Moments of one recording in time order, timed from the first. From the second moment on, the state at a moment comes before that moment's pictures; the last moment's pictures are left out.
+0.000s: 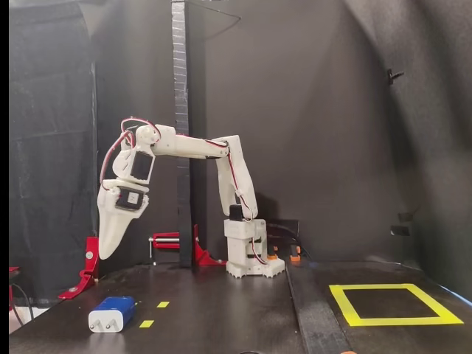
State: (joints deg) arm 40.3 77.3 70.5 75.8 -99.8
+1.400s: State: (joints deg) arm 40.7 77.2 70.5 75.0 -130.1
